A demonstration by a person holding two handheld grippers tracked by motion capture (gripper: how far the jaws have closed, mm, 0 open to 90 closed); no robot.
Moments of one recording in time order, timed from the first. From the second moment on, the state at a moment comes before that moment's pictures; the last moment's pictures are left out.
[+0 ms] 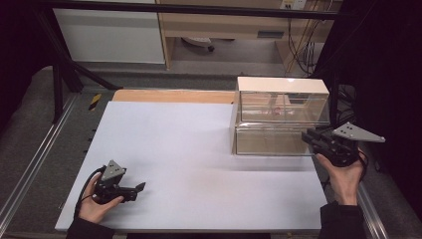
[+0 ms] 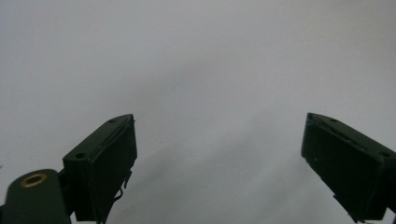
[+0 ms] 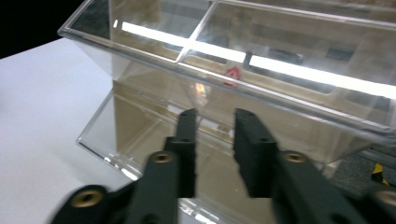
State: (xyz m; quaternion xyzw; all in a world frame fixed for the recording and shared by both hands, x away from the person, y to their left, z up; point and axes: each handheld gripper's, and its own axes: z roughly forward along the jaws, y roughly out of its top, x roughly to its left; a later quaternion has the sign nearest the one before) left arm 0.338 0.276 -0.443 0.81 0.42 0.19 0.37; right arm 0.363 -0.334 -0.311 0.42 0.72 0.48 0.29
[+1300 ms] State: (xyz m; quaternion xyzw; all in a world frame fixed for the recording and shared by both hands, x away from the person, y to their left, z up) left arm 0.336 0.272 -0.446 0.82 0.41 0.18 0.36; right arm 0.338 -0.304 -0.445 0.42 0.79 0.41 0.14
